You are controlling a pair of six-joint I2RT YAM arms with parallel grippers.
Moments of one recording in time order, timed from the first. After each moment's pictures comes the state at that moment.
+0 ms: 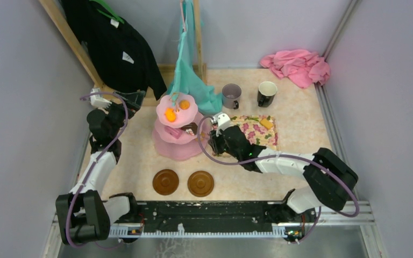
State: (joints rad) left arm 0.12 1.09 0.57 0.59 0.33 -0.87; right arm 0.88 1.42 0.65 0.33 0.16 0.20
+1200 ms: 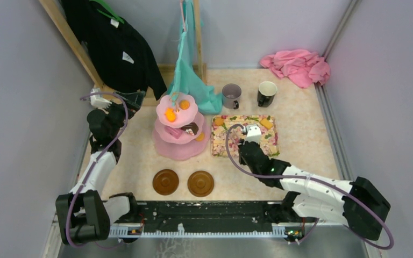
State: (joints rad) left arm 0.12 1.09 0.57 0.58 0.33 -0.86; right arm 0.91 1.00 0.44 -0.03 0.54 0.41
